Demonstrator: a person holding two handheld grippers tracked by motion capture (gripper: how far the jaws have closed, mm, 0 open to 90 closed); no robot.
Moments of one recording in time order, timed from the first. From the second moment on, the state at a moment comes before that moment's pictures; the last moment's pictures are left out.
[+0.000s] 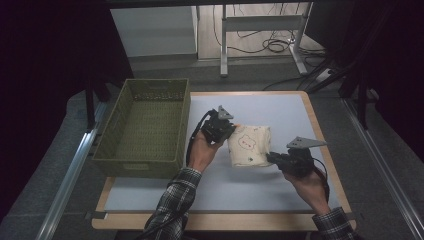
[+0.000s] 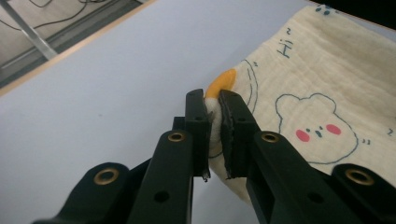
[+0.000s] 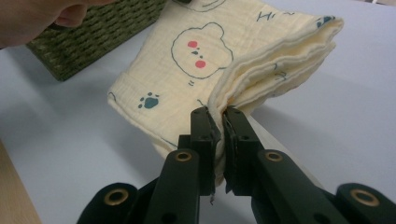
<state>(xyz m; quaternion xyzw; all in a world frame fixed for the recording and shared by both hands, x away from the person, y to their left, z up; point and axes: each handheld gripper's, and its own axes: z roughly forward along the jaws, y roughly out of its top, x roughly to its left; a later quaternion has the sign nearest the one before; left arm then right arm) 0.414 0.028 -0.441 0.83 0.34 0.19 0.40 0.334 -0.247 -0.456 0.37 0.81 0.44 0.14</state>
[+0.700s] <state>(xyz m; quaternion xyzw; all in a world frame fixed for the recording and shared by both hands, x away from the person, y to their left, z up) 0.410 0.086 -0.396 0.82 0.36 0.25 0.38 0.356 -0.188 -0.430 0.33 0.81 0.46 0.12</state>
